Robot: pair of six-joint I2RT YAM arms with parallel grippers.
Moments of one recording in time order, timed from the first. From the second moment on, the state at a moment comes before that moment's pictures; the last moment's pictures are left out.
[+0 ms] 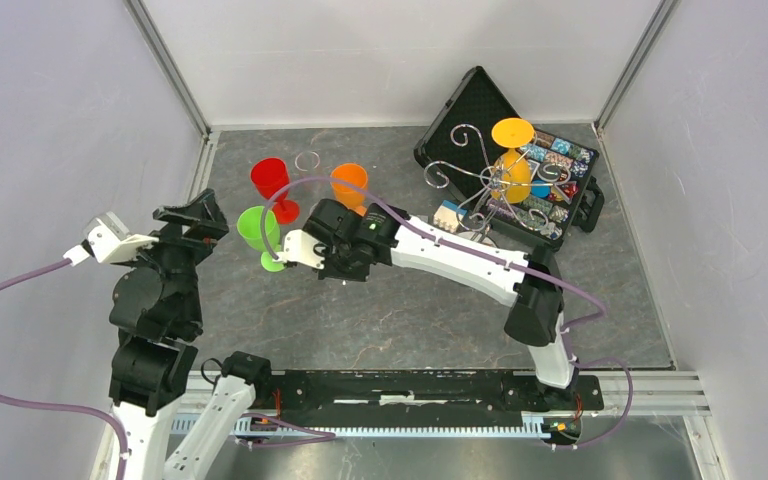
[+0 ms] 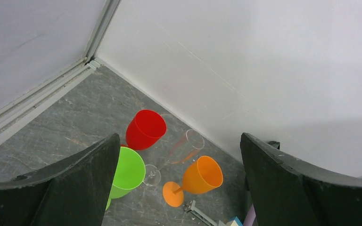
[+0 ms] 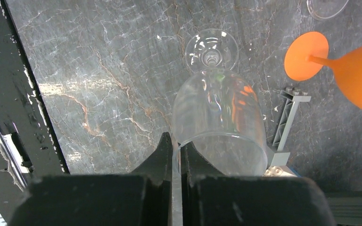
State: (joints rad) left arm -0.26 0.45 1.04 -0.48 -0.58 -0.58; right arm 1.15 1.99 1.96 -1.04 0.03 -0.43
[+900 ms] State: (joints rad) left arm -0.26 0.49 1.03 -0.47 -0.57 -0.58; right arm 1.10 2.12 2.13 -1.00 0.02 -0.51
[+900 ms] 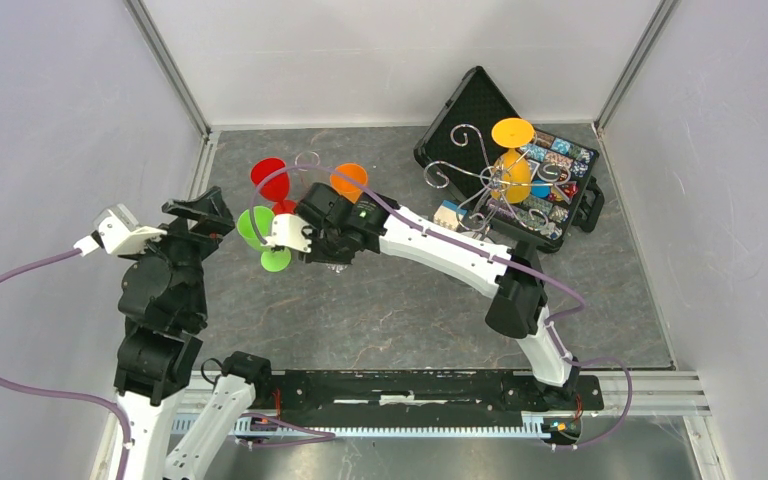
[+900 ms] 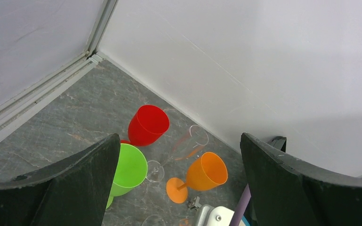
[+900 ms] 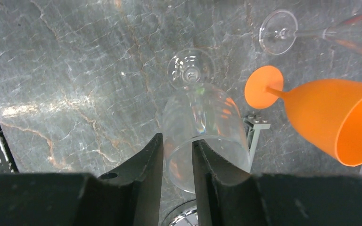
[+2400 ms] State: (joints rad) left arm -0.26 0.54 0.92 -0.54 -0.29 -0.65; right arm 1.05 1.75 1.96 -0.61 0.24 -0.30
